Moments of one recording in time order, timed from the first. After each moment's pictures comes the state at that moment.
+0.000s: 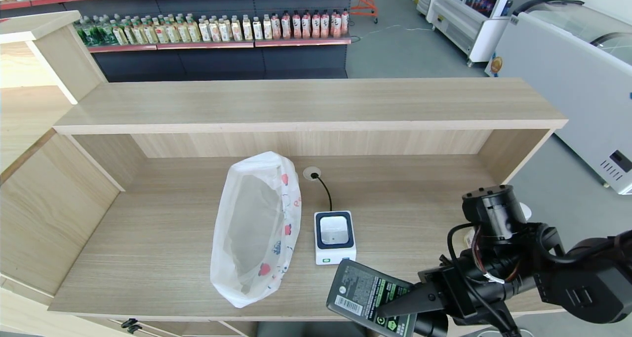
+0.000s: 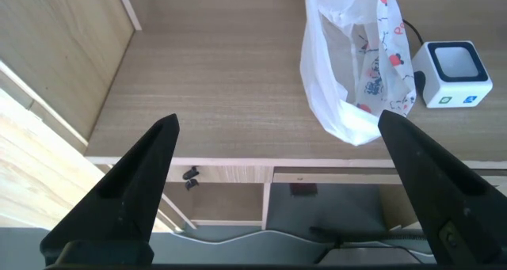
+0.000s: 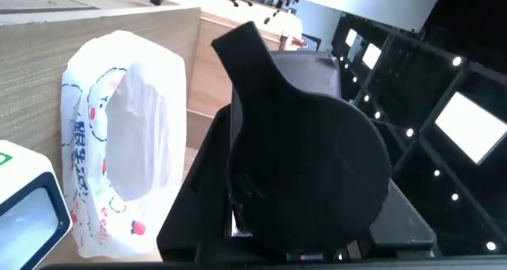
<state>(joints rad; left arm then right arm) 0.00 0.00 0.00 0.00 0.00 0.01 0.48 1.77 -0.62 -0.49 1.17 -2.80</state>
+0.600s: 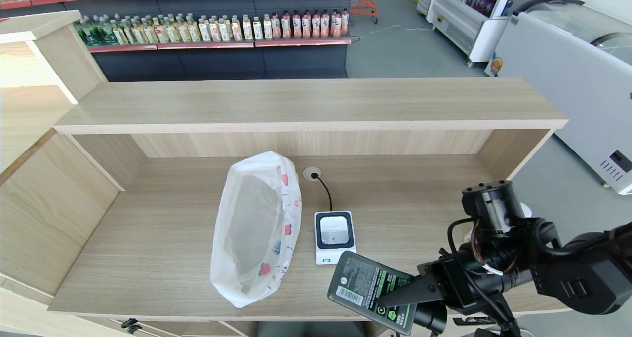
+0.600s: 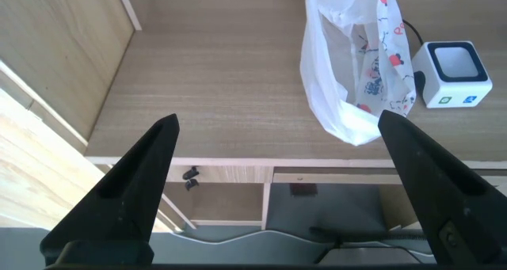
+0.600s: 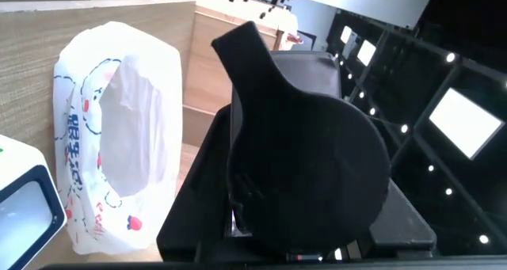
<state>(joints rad) 0.00 0.00 0.00 0.00 0.00 0.01 0.46 1.79 -0.65 -0.49 1.20 -2.80</state>
